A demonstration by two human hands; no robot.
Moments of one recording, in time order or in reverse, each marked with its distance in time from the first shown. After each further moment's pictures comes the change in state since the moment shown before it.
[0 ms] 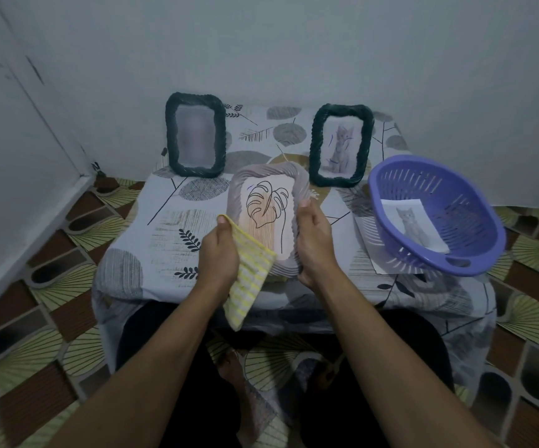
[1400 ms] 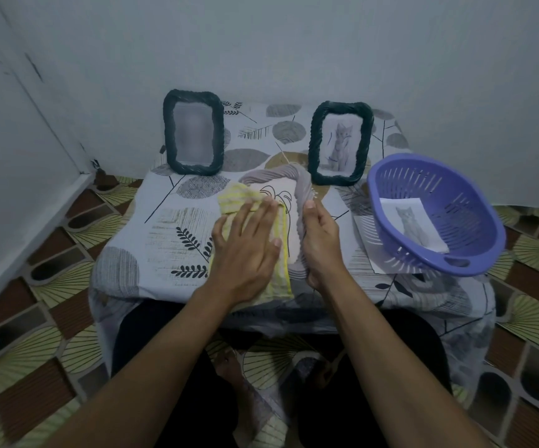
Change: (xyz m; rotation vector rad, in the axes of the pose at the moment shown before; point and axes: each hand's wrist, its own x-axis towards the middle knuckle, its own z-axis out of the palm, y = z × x) left_hand -0.010 -0.001 0.011 0.843 -0.258 0.716; right_hand -0.005 -0.007 -0.015 -0.085 -0.018 -0.163
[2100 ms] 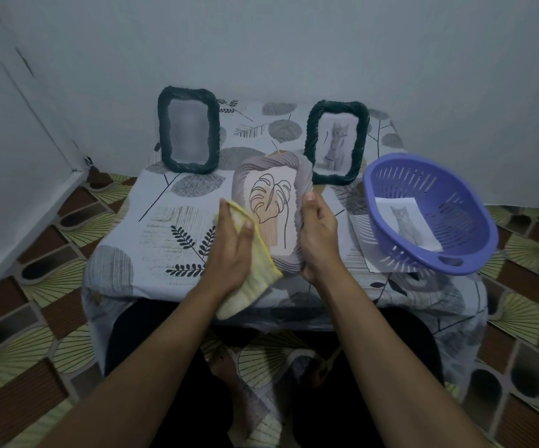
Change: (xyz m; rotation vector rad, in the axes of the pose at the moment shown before) left_hand 0.001 -0.008 0.009 -0.691 0.071 -0.376; right_hand 0.005 -0.004 0.002 0.015 0.034 -0.012
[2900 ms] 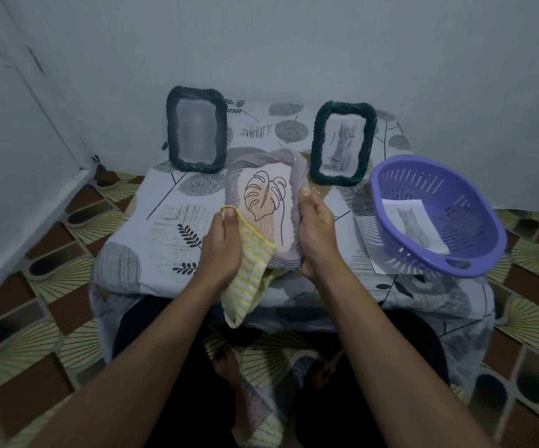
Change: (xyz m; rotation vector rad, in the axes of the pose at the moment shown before) left_hand 0.003 0.010 -0.016 -0.107 0.151 -0.210; right_hand 0.004 0.008 0.015 0.097 -0.090 0.114
